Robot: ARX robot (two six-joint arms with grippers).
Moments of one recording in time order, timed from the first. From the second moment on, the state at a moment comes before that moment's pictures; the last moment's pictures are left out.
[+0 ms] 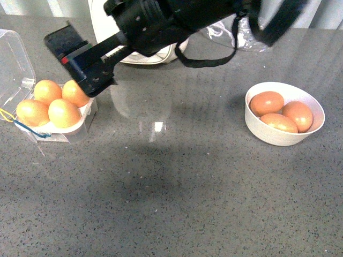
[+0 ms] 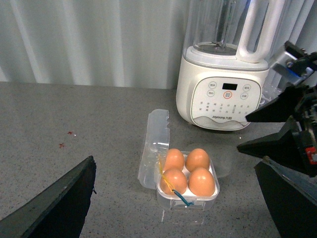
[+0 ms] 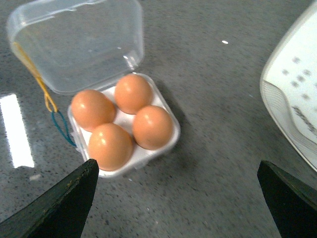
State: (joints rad) left arm 0.00 0.00 0.03 0.00 0.00 0.00; right arm 0.60 2.02 1.28 0.13 -0.39 -0.27
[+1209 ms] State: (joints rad) left arm 0.00 0.00 0.03 0.00 0.00 0.00; right arm 0.10 0.94 0.24 0.62 0.28 -0.03
